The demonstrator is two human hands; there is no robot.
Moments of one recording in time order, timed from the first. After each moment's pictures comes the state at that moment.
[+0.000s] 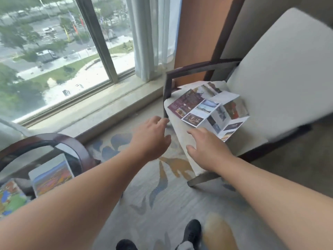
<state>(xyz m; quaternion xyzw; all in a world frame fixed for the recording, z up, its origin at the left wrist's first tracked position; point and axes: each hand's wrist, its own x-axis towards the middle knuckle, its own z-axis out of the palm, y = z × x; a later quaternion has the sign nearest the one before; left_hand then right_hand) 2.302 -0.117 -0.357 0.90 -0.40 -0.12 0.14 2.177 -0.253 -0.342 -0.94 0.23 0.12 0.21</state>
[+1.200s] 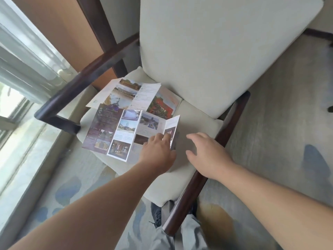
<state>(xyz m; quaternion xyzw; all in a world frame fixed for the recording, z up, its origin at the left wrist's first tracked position) 2.250 -0.476 -0.495 0.78 -0.56 -0.28 0.00 2.101 -0.537 -0.446 -0.81 0.49 0.10 0.31</state>
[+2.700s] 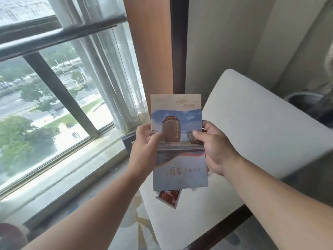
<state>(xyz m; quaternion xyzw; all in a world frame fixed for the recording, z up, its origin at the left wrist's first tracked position) 2.299 -0.430 -0.251 0.76 -0.16 -0.22 0.59 2.200 -0.584 -0.257 -0.53 0.29 -0.16 0.78</state>
